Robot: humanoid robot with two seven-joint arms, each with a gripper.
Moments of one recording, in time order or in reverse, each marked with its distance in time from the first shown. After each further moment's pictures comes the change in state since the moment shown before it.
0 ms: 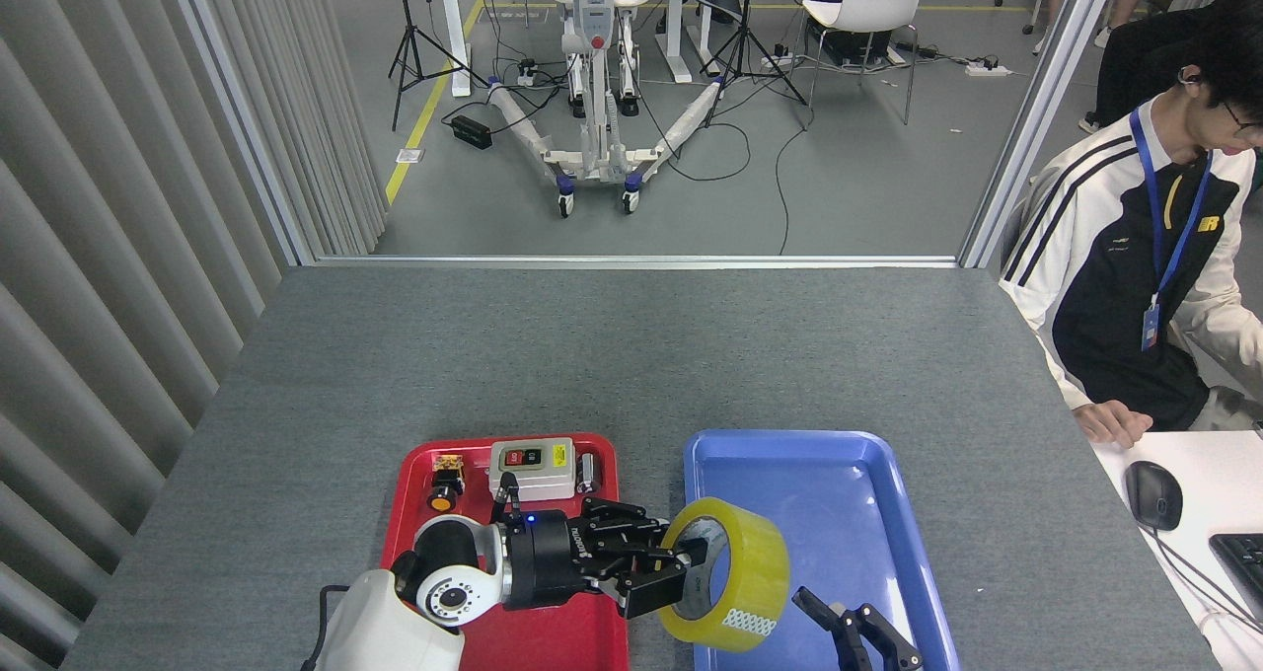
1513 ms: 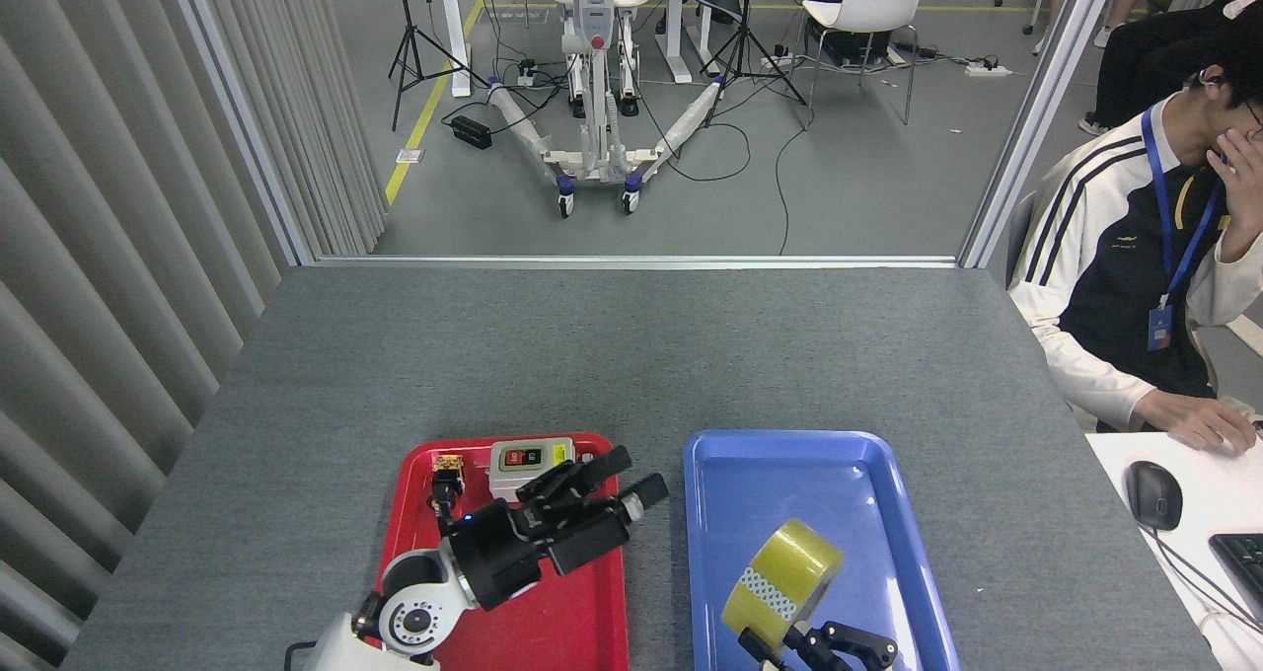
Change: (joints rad) left arm 0.100 -0.025 0.132 -0.050 0.177 0.113 0.278; right arm 0.006 0.008 -0.014 0.012 0.007 0.012 0.014
